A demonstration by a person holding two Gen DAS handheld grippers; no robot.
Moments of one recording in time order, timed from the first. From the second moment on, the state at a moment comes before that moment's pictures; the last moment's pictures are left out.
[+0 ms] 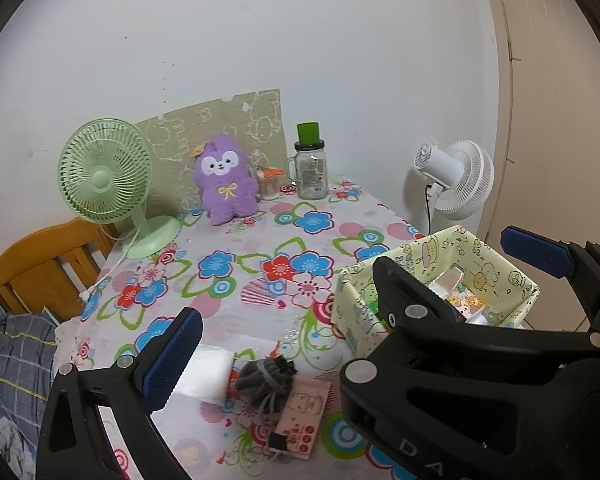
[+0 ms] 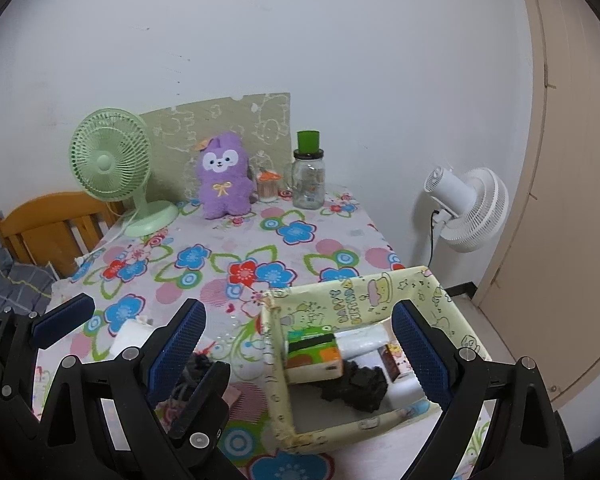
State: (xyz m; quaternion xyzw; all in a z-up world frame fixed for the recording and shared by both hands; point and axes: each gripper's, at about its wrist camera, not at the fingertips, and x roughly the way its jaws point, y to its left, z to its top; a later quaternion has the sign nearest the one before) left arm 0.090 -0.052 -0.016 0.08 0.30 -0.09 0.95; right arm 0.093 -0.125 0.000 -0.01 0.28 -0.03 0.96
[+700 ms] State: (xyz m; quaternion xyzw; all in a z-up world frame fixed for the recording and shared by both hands) left arm 0.073 -0.001 -0.009 0.07 0.28 -0.08 0.95; right arm 0.079 -0.072 0.005 -0.02 0.26 0.01 0.97
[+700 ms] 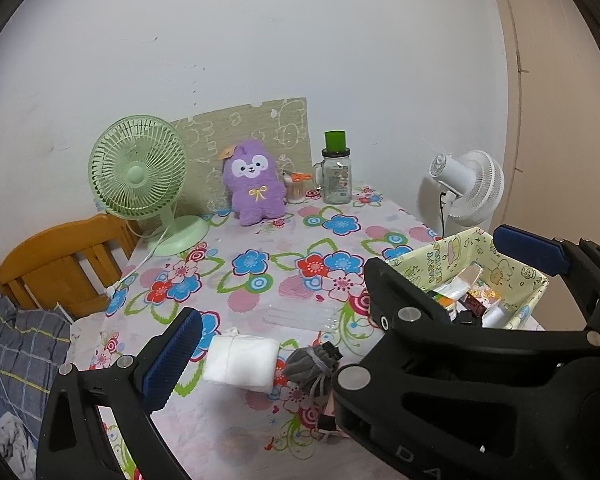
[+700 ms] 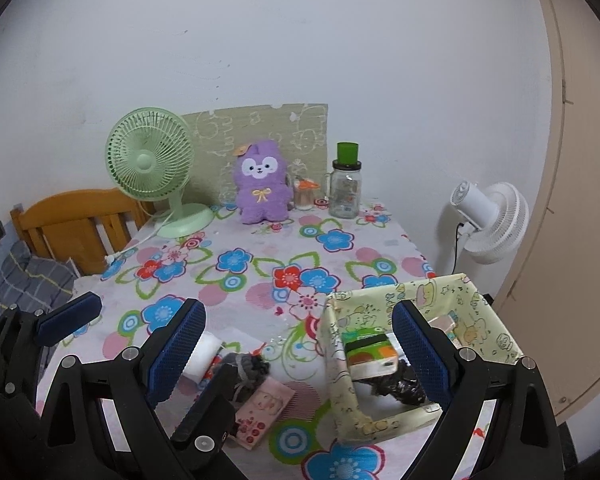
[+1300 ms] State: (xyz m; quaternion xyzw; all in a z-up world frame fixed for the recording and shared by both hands) left arm 0.083 0.024 -0.038 0.07 0.30 -0.06 0.95; right arm 0.095 -0.046 -0.029 -0.02 0.27 0.03 0.96
